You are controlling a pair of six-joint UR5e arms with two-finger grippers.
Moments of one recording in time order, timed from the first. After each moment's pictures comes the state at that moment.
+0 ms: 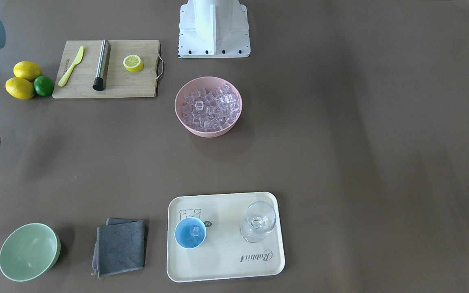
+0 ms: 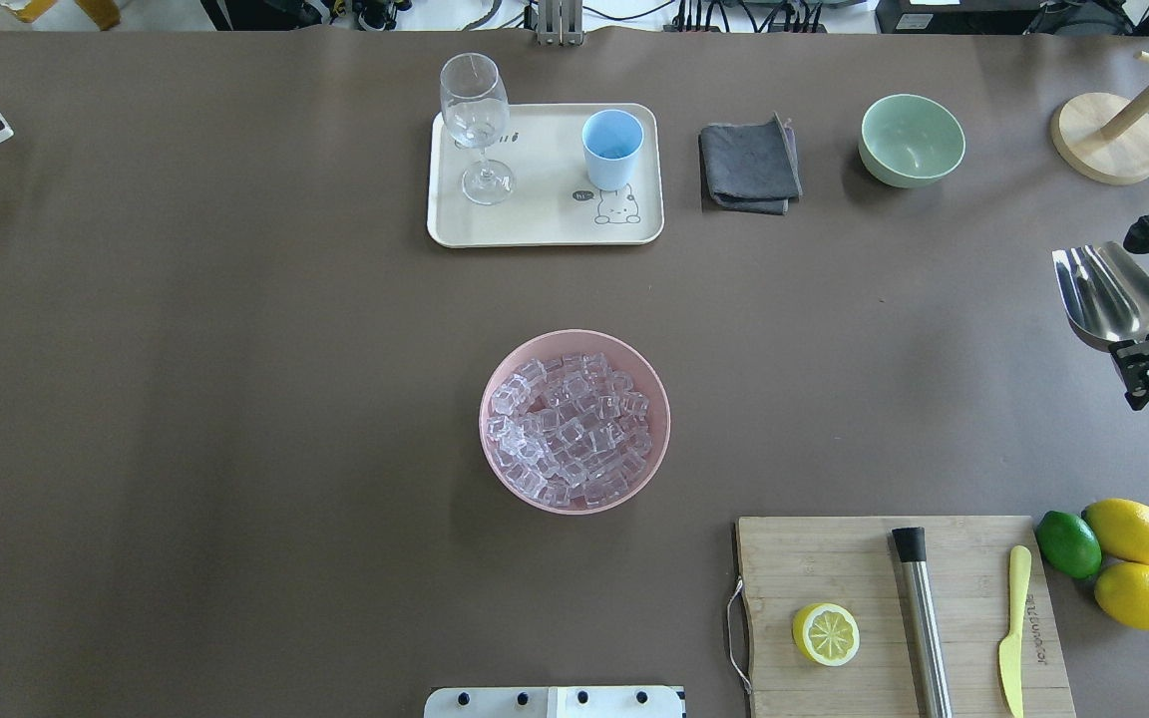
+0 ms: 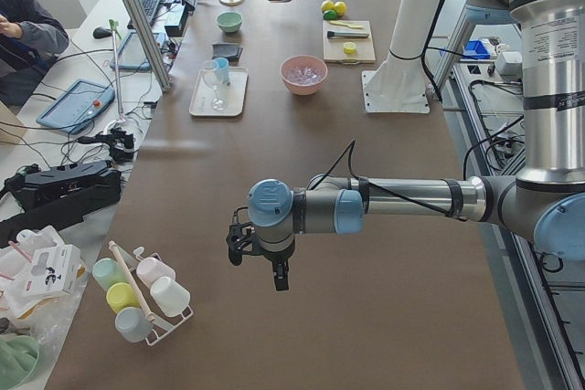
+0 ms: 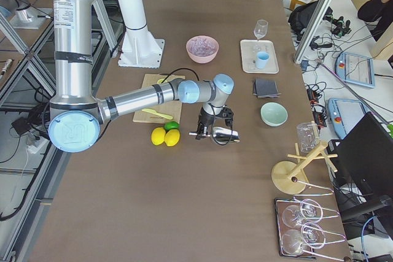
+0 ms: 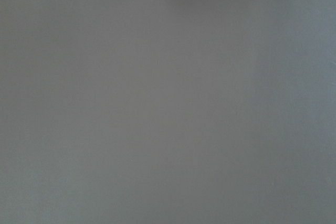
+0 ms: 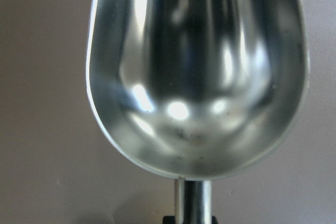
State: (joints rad) left arm -1.59 -1.42 -1.72 -1.54 -2.37 -0.09; right arm 1.06 -1.61 1.84 -1.79 2.19 0.36
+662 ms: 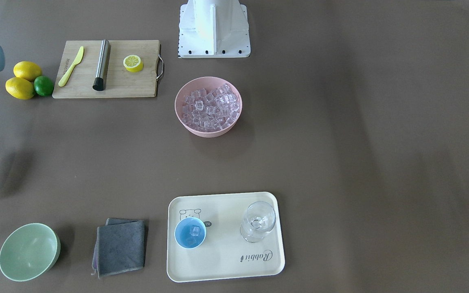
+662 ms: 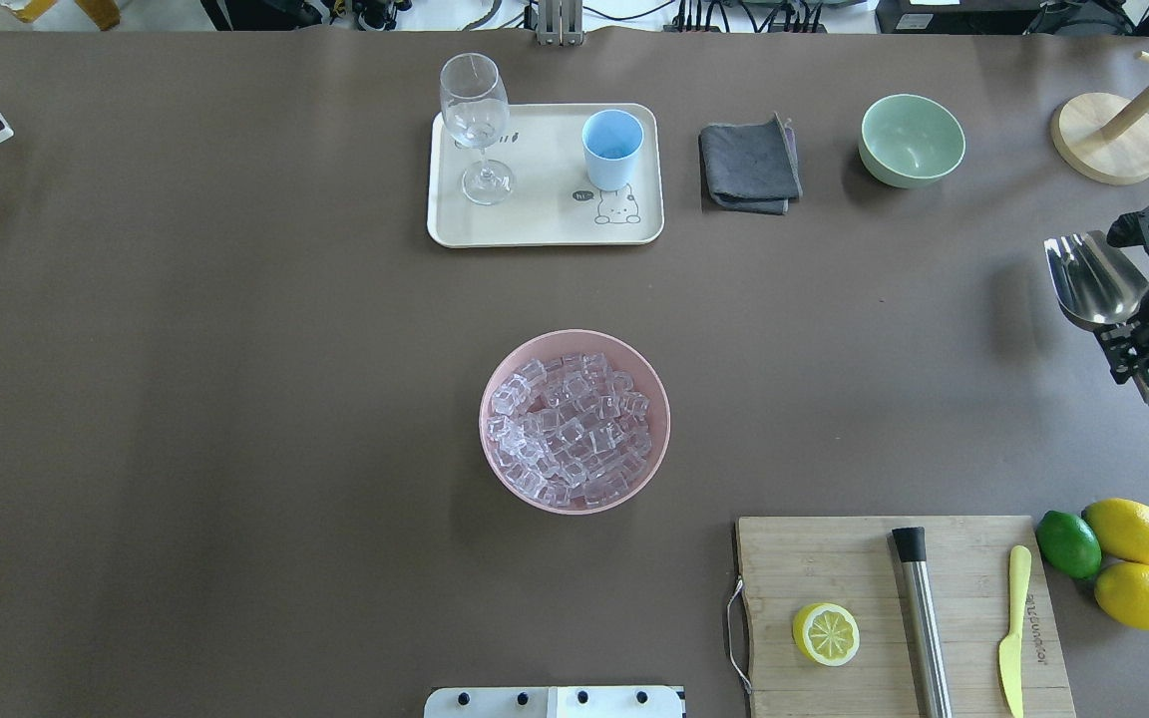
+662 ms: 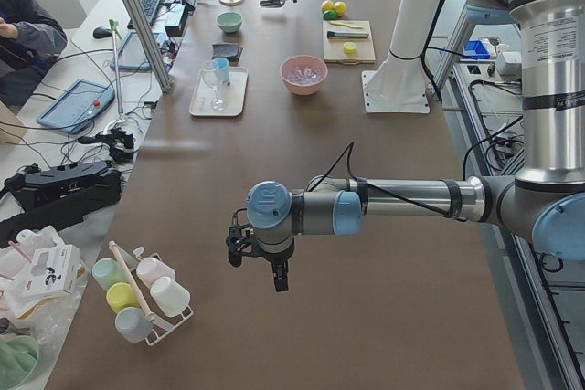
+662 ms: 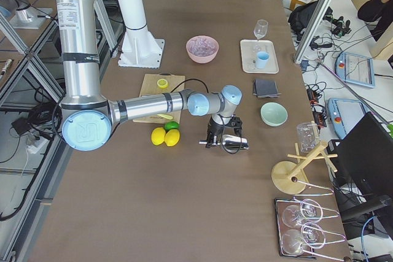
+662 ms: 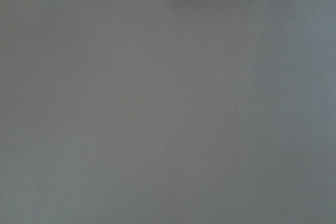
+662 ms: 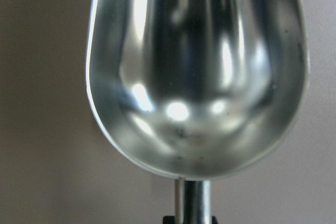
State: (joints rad) left arm -1.58 -1.43 -1.71 -1.54 -2.37 -0.09; right arm 1.06 -1.52 1.66 -1.64 2.17 0.38
